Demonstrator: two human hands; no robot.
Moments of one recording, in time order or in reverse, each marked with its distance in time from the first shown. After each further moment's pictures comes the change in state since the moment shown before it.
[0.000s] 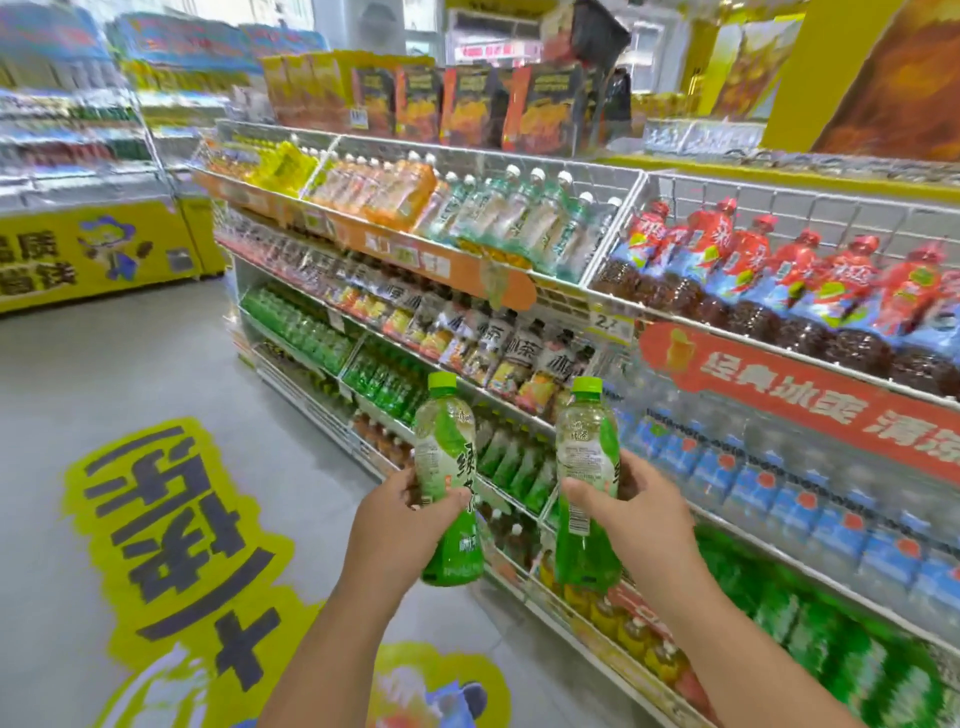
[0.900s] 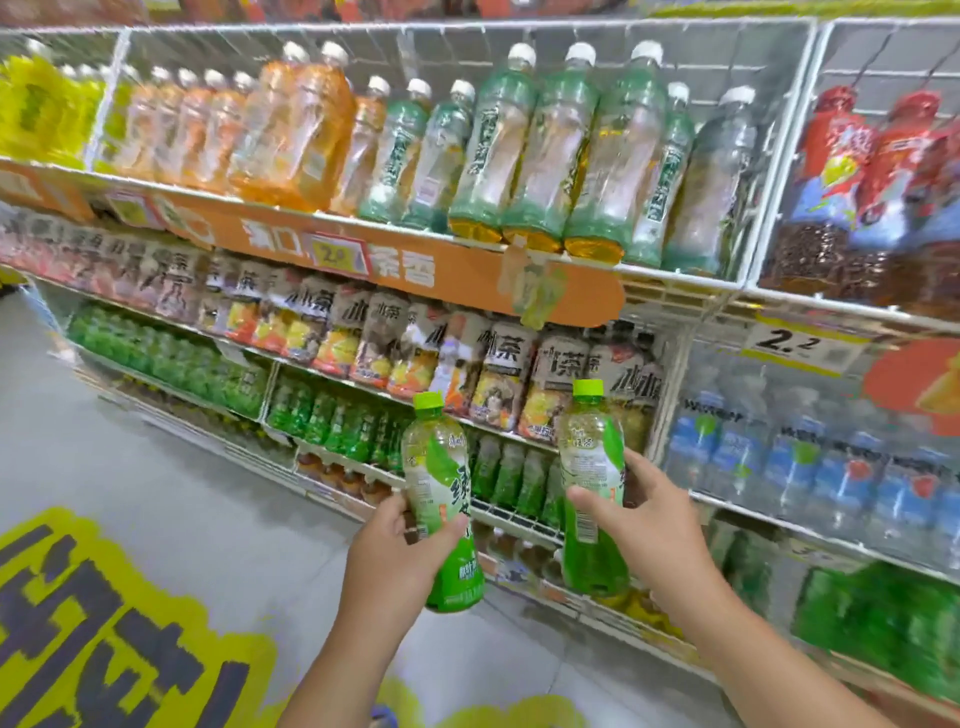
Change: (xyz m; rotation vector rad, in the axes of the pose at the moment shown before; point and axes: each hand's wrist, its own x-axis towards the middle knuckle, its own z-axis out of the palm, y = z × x) left_hand 0.401 -0.061 -0.024 0.054 -0.293 -0.136; right_hand 0.293 0.054 0.205 -0.036 0.212 0.201
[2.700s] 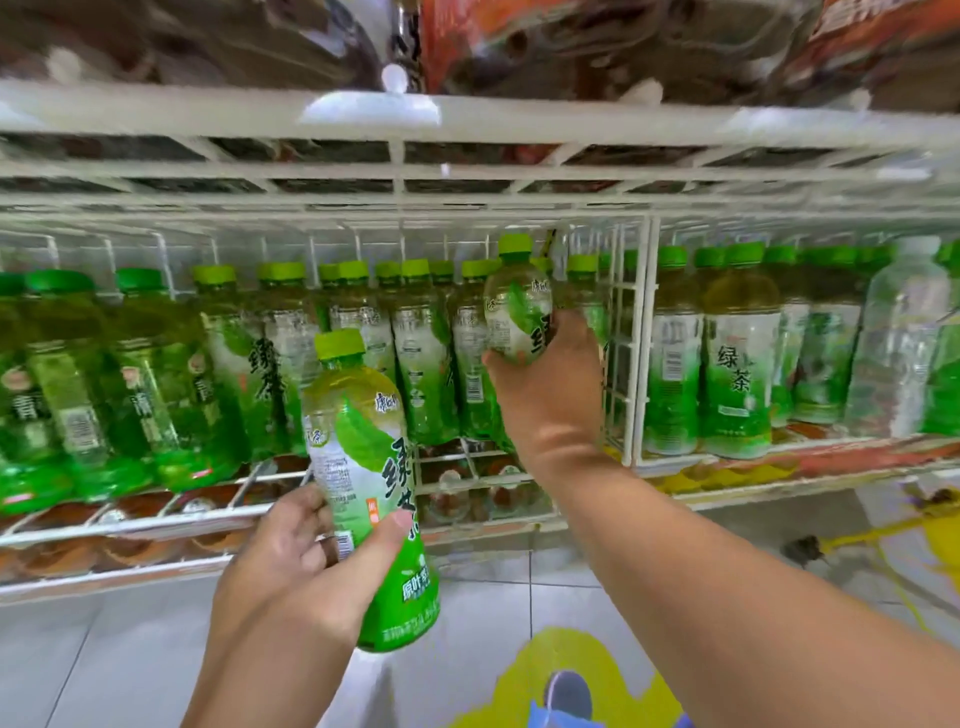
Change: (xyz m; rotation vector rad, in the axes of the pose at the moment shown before) left_hand 0.345 -0.307 0.163 -0.101 -0.394 -0.220; right_hand 0.315 0.380 0.186 -0.410 0.734 0.235
